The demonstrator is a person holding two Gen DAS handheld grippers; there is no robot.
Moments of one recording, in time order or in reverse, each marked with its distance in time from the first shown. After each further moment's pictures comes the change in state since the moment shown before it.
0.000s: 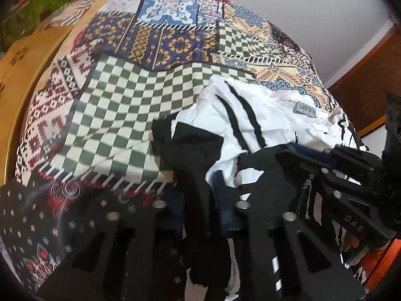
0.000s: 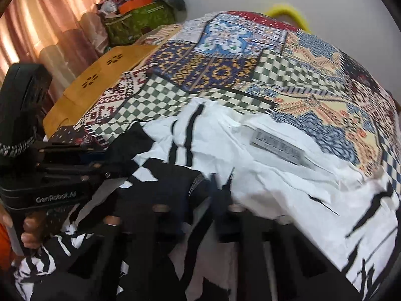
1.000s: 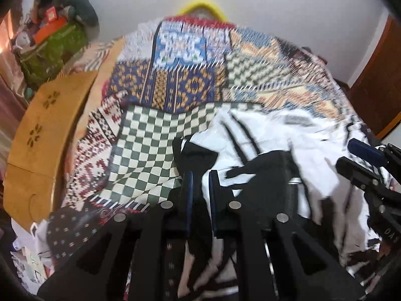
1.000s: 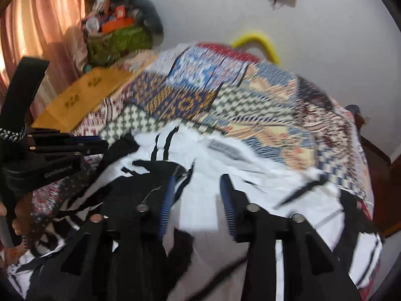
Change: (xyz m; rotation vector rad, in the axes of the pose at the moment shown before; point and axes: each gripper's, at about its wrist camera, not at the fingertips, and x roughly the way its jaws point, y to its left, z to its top) left arm -0.056 -0.037 0.020 0.096 -0.123 0.220; right arm -0.087 -0.011 -0.005 0.028 -0.155 -0.195
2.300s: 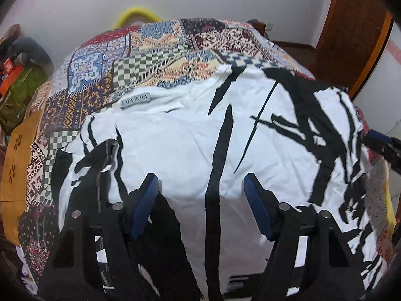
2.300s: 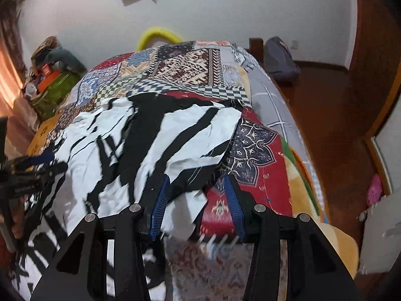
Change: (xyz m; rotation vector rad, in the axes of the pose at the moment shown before) left arm 0.015 -0.206 -0.038 0.263 0.039 -0.063; right arm -0.101 -0.226 -0.167 0.464 0.011 -0.124
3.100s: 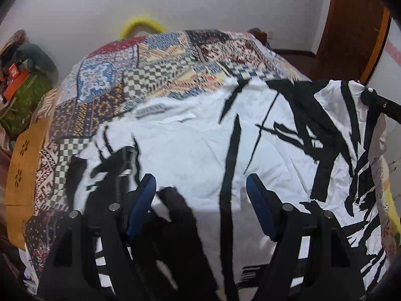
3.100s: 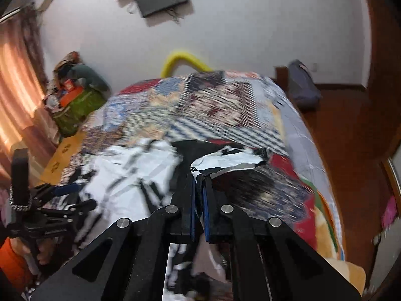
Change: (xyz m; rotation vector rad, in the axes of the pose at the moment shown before) left arm -0.030 0.015 -0.001 0.003 -0.078 0.022; right arm -0.027 0.049 0.045 -0.063 -0.129 0.135
